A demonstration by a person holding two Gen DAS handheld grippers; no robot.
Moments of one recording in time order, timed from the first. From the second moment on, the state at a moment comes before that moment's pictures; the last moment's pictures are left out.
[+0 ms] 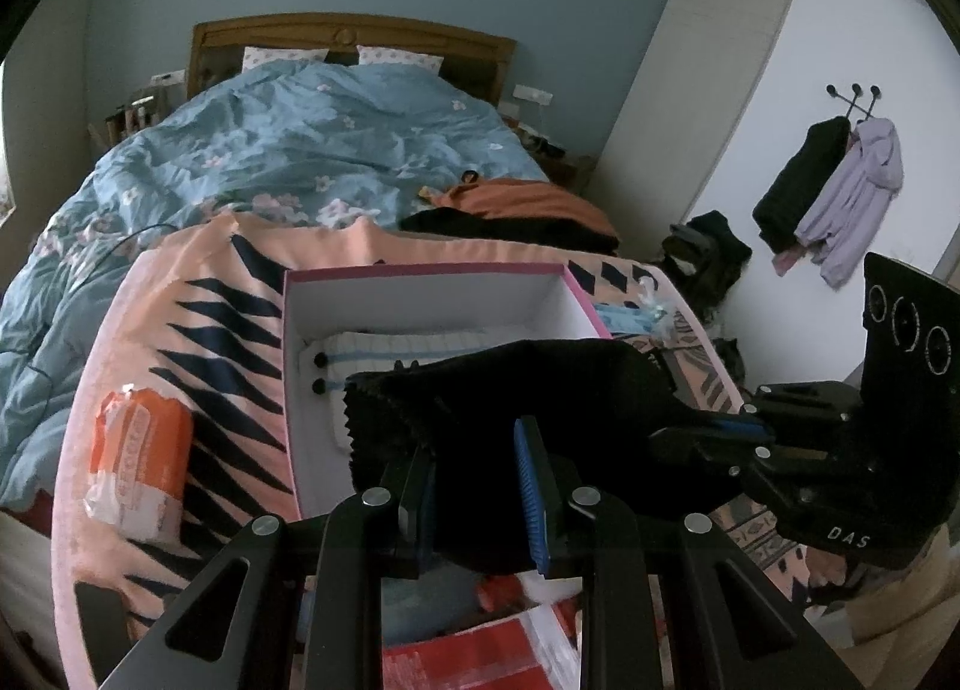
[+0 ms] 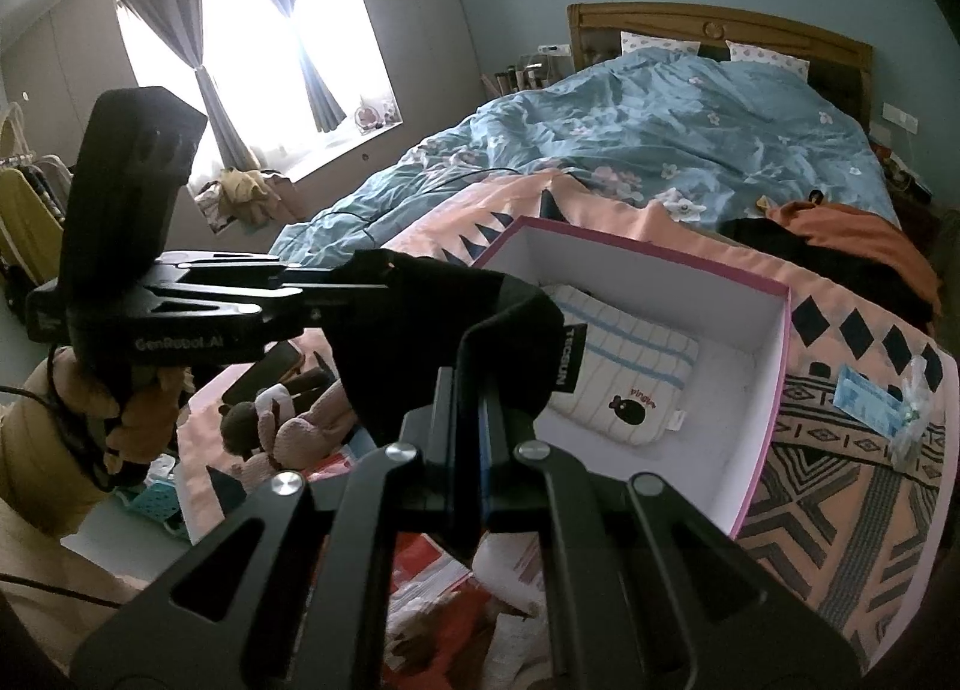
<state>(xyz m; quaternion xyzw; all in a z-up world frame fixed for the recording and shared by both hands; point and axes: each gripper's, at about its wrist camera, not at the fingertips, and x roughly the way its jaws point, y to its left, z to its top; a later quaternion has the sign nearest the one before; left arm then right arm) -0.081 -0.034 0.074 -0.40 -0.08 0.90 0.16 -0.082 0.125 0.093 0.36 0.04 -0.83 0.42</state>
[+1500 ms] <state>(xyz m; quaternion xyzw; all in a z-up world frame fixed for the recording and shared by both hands) -0.135 -0.038 0.062 -0.41 -0.05 0.90 0.14 -0.129 0.110 0.081 0.36 0.06 -0.84 0.41</state>
